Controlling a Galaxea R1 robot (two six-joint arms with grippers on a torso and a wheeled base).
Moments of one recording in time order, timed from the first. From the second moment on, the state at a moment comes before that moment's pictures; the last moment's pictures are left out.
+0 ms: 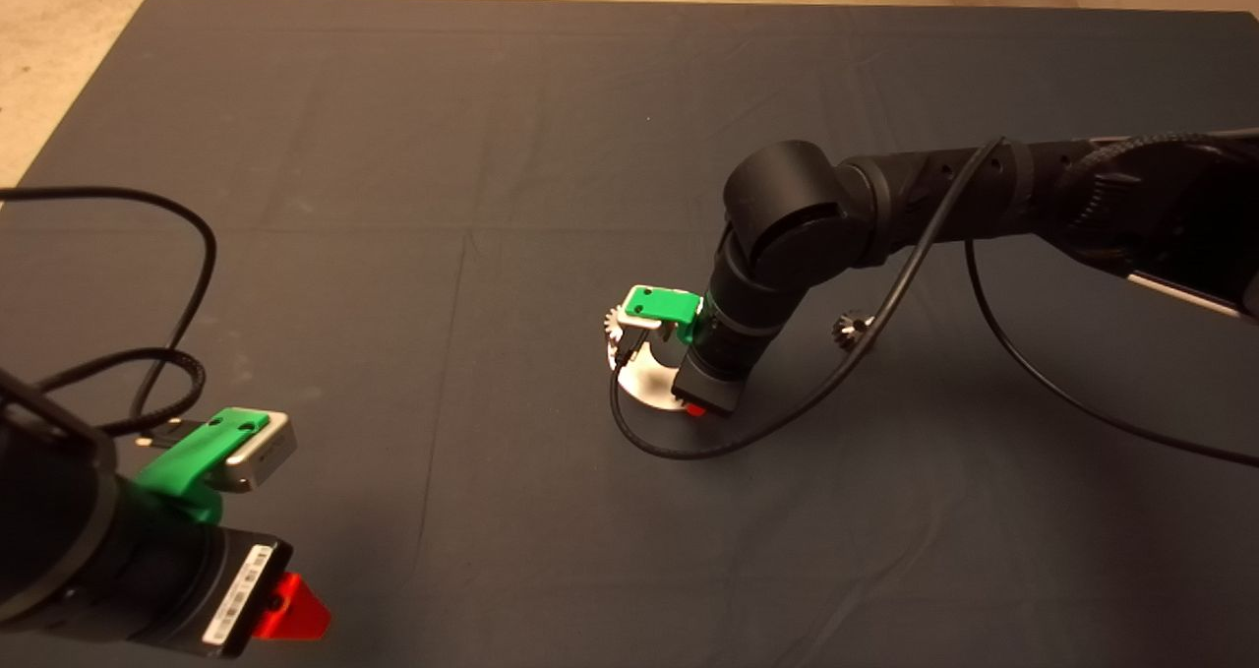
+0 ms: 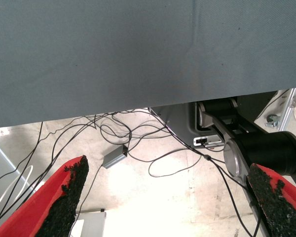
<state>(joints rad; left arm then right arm) -0.51 1.99 -0.34 0.03 1.53 -1.52 0.31 2.83 -1.14 -0.26 -1.53 0.61</state>
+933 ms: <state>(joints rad) -0.51 1.99 -0.34 0.03 1.53 -1.52 0.32 2.85 -1.17 -0.25 -1.55 0.61</state>
